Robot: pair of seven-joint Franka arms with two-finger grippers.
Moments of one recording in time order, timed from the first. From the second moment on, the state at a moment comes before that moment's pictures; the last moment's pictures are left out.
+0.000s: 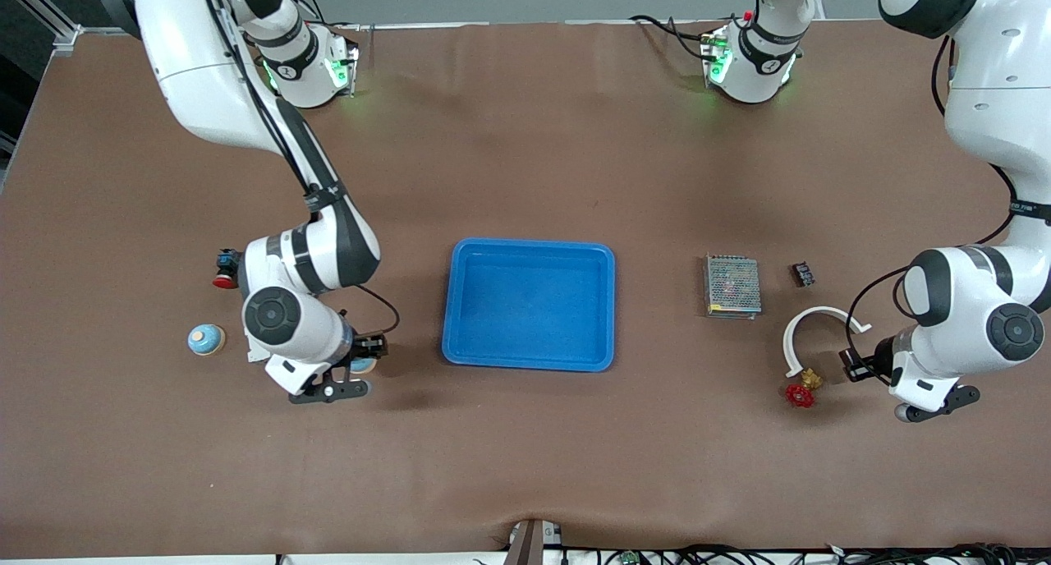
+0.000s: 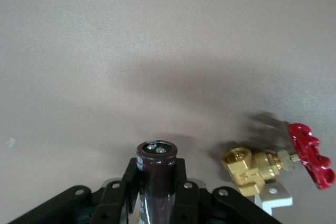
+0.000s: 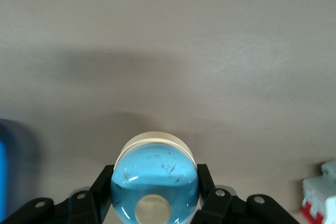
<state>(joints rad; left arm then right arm) 0.28 0.78 -0.20 -1.50 0.20 2.25 -0.32 0.31 0.72 -0.04 -1.52 0.02 2.21 0.13</state>
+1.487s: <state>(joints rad) 0.29 0.79 -0.20 -1.48 0.21 2.25 -0.31 0.17 0.65 -0.03 -1.82 0.02 2.45 -0.11</state>
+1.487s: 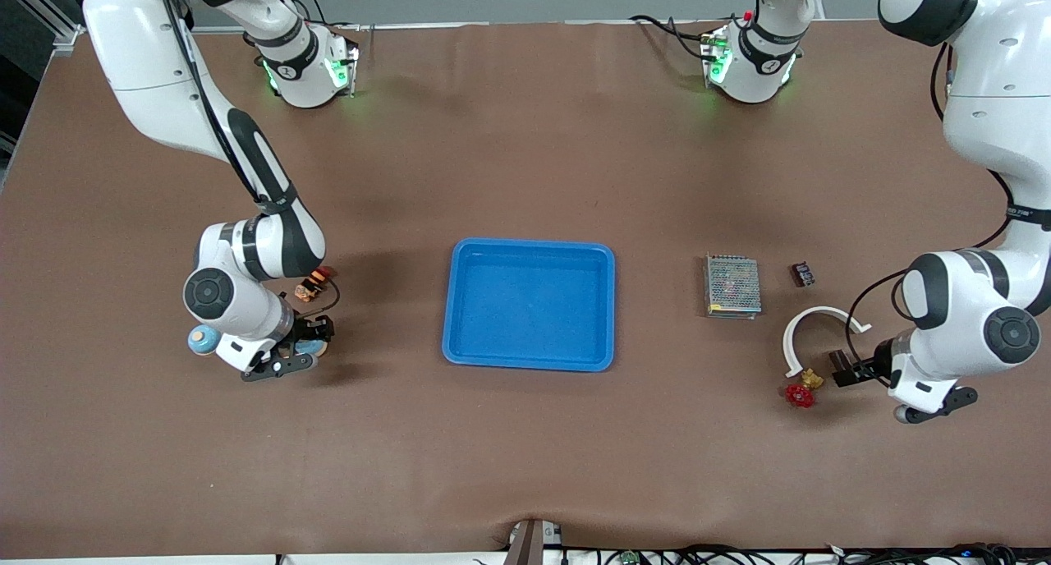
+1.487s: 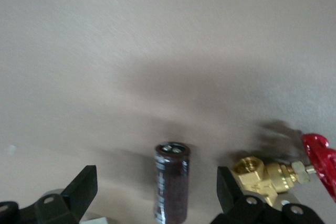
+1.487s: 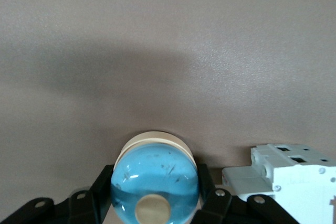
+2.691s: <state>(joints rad) 0.53 0.27 -0.20 -1.47 0.02 1.56 0.18 0.17 0.64 -0.03 -1.84 0.02 2.49 -0.11</state>
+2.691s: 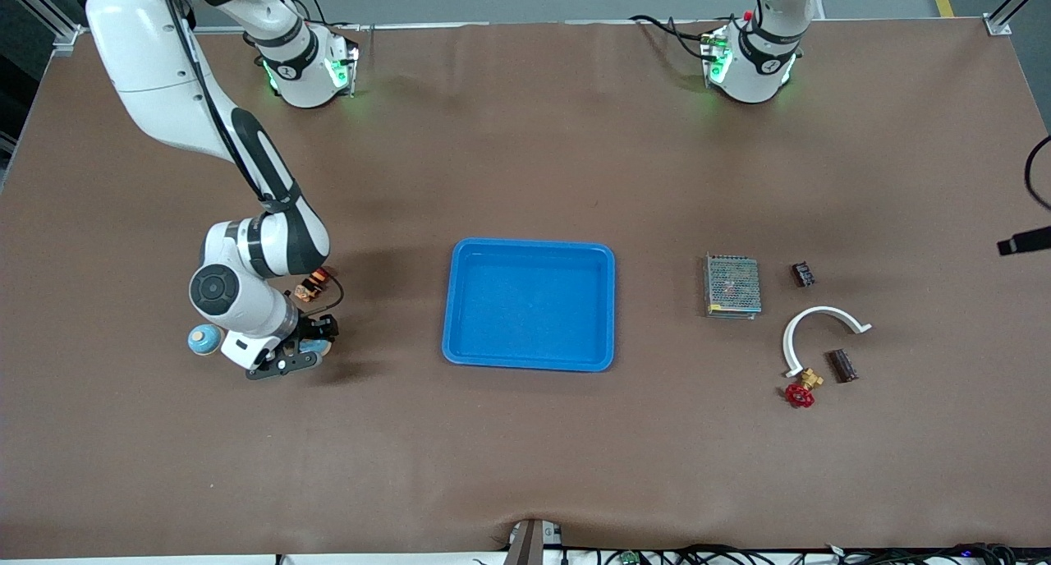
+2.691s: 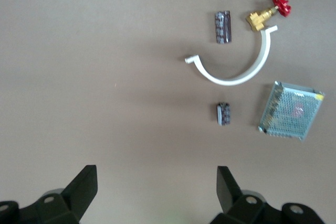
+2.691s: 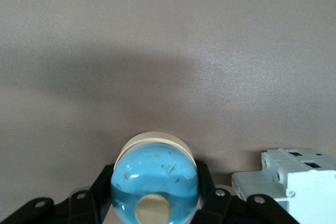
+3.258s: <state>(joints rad) 0.32 0.04 -0.06 -1.59 -0.03 1.51 0.18 0.17 0.64 -0.02 -1.84 0.02 2.49 -0.05</state>
